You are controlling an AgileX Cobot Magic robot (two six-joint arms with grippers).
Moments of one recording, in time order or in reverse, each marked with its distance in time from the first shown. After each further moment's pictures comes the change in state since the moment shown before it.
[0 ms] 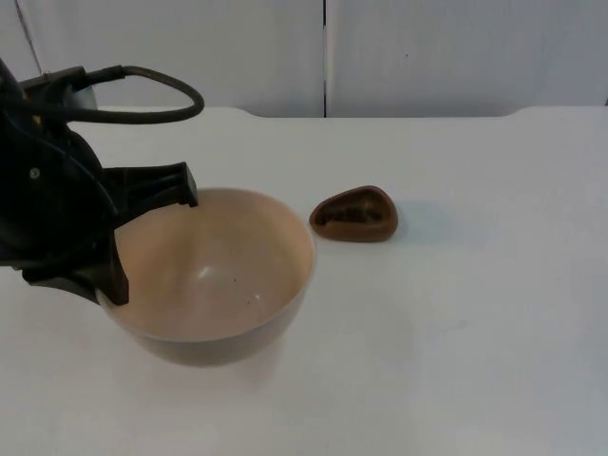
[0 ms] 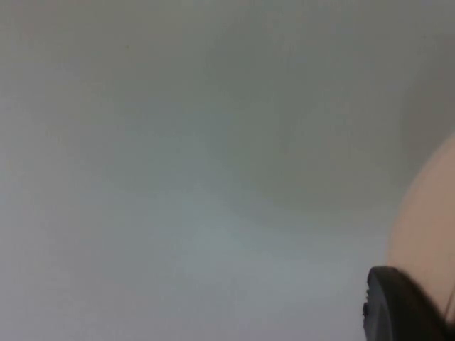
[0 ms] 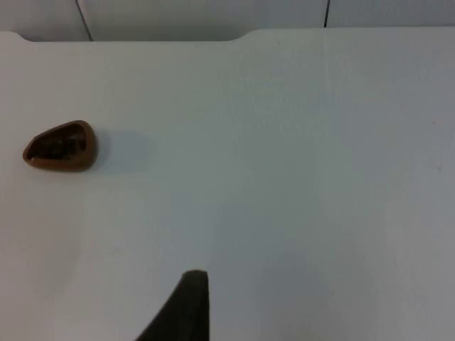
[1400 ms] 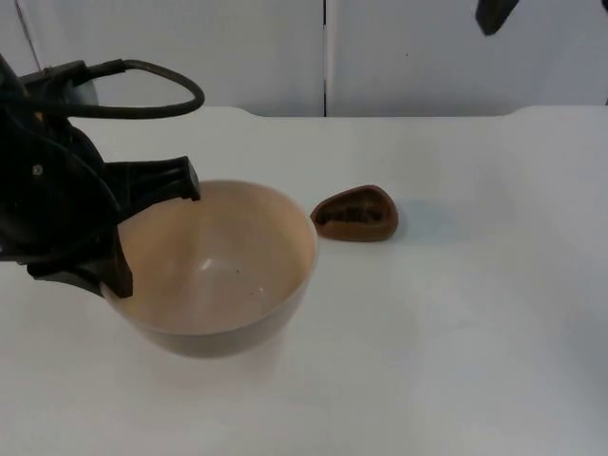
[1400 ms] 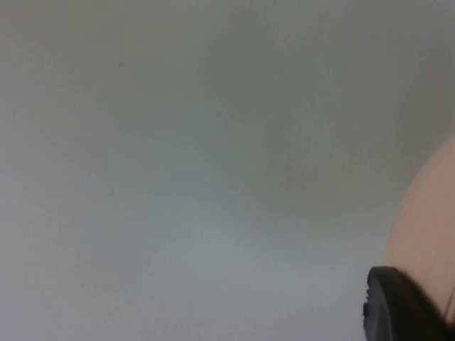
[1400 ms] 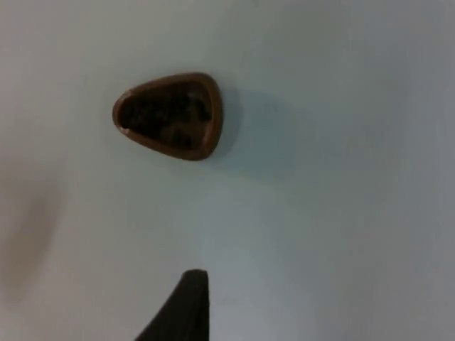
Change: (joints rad) right arm 0.420 1.289 -0.857 -0.103 0.079 0.164; left arm 0.000 0.000 0.000 -0.002 -0.027 0.000
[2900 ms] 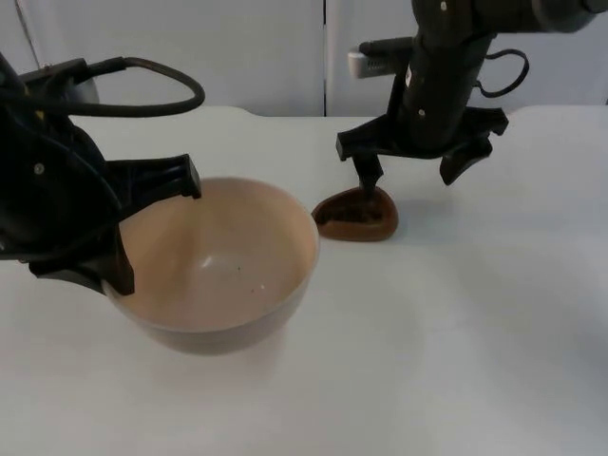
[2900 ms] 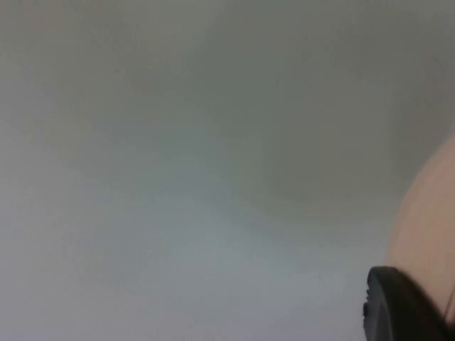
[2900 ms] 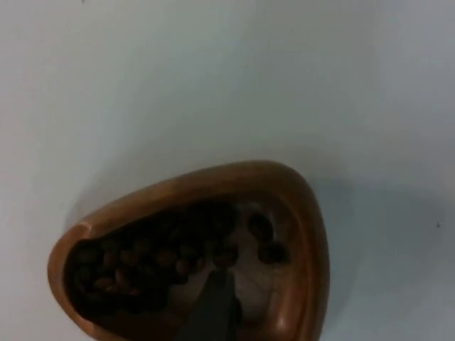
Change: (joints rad) right arm 0.061 0.645 -0.355 -0.072 -0.183 0.164; left arm 0.000 0.000 0.000 0.000 -0.011 0.000
